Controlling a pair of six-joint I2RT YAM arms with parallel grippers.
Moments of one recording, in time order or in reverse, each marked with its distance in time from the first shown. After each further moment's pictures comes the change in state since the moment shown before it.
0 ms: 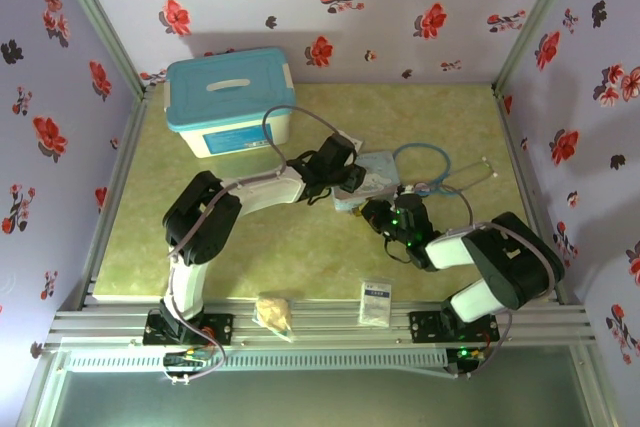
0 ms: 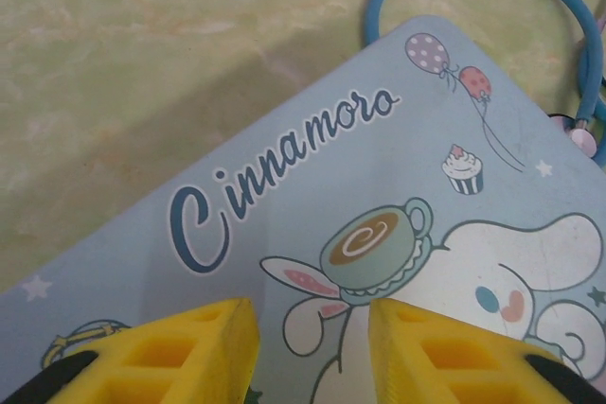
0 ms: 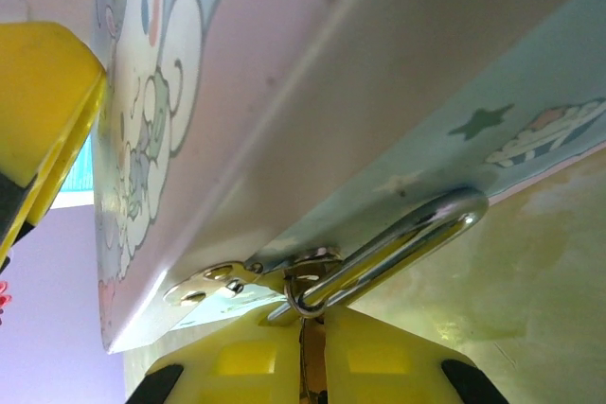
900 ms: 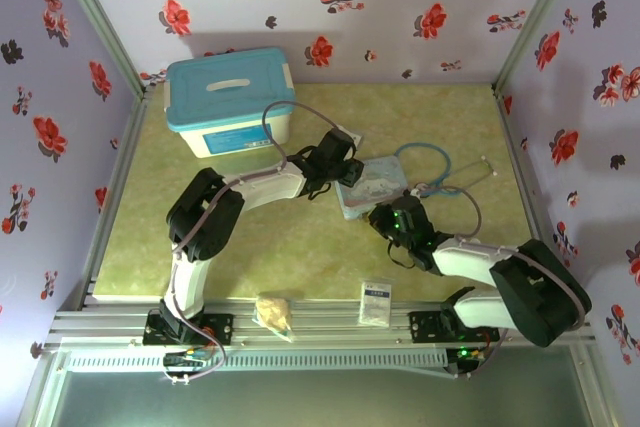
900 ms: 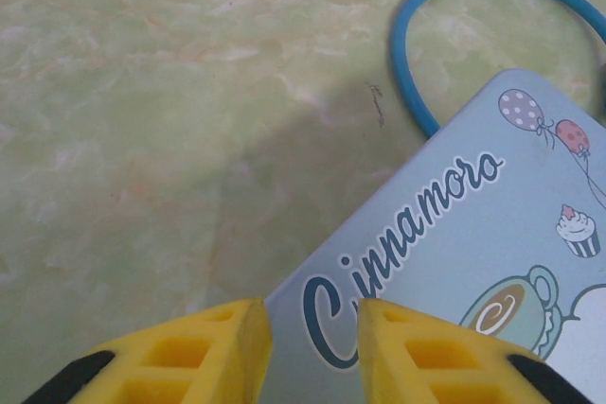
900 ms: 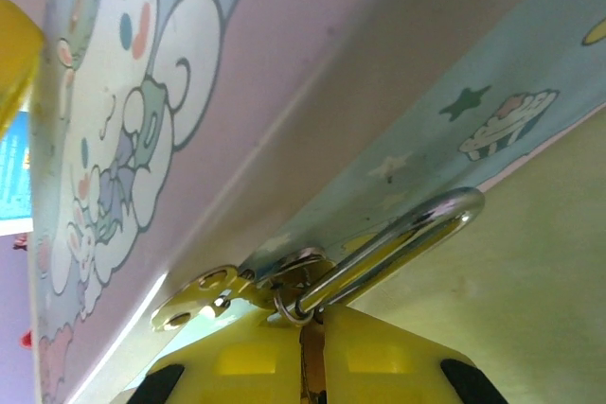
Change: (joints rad) left arm 0.022 0.032 0.040 -0.002 -0.006 0.019; right arm 0.051 -0.202 0.022 -0.366 0.197 -0.026
